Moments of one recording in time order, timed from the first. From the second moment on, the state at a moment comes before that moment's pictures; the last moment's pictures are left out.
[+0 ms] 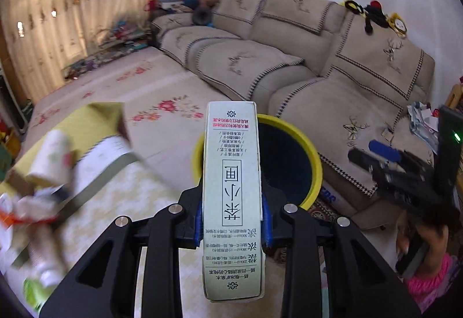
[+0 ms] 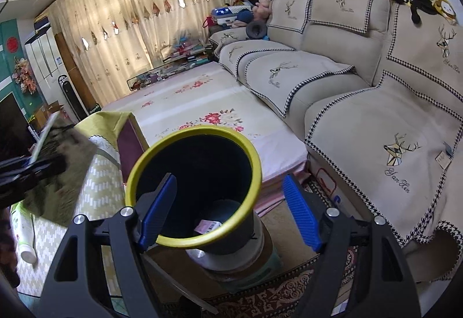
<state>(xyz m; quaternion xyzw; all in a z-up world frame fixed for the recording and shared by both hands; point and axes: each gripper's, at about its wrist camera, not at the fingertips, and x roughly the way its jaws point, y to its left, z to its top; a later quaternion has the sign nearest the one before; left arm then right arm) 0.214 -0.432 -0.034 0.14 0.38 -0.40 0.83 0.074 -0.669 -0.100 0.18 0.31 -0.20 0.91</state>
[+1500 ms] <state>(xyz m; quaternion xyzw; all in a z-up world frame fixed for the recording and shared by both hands) 0.152 -0.108 -0.002 0.01 0.27 -0.18 0.95 0.132 -0.520 -0.098 0.10 0.35 -0.07 0.93</state>
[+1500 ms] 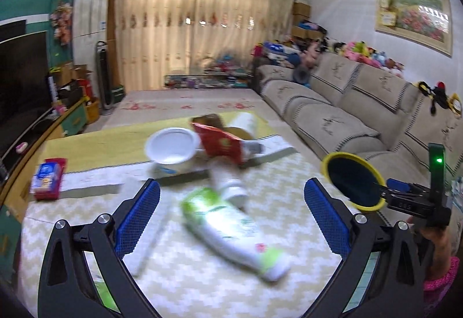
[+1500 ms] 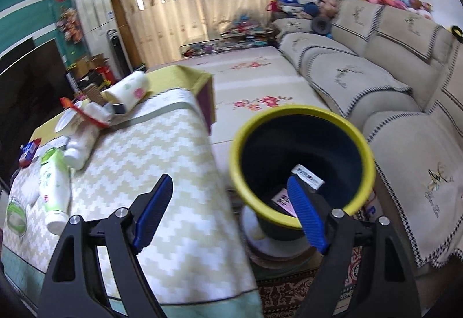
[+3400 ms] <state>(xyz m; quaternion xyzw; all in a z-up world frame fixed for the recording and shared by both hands) 0.187 0.033 -0.021 -0.08 0.23 -0.09 0.97 0.212 -0.304 -0.095 0.03 0.41 0.23 0.88</state>
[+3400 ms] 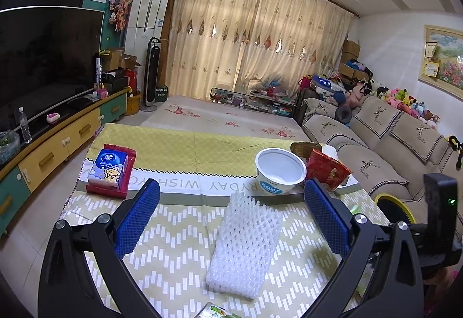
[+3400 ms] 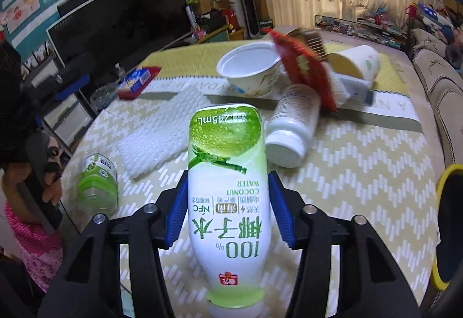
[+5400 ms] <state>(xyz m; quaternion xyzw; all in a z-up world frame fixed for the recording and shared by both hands) 0.194 0.029 -0.030 -0.08 0.25 -0.10 0.96 0.223 -0.606 -0.164 0.14 0.43 -0.18 0.87</state>
